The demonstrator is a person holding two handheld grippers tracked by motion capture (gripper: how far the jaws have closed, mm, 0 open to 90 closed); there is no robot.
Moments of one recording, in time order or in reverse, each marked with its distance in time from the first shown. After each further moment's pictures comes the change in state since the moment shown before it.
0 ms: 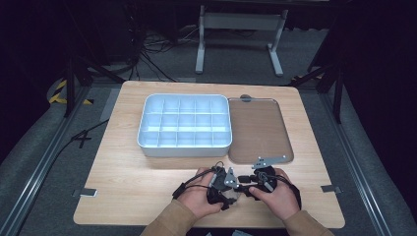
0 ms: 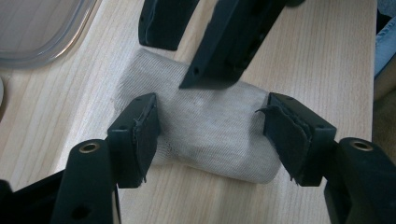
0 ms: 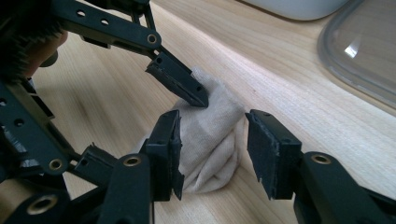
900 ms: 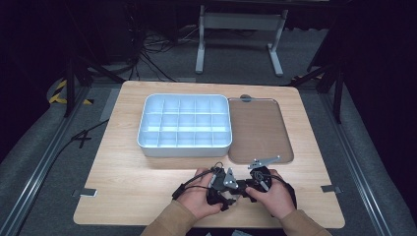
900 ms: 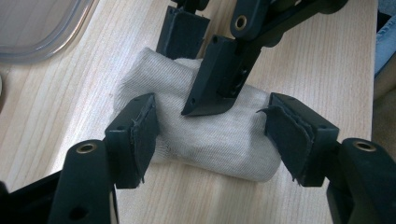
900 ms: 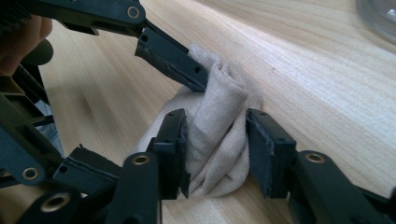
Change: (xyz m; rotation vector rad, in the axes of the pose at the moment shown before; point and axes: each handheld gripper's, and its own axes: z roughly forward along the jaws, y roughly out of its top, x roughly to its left) left arm 0.000 -0.002 -0.001 0.010 -0.001 -0.005; right arm -0.009 -0.007 0.019 0.045 0.077 0.088
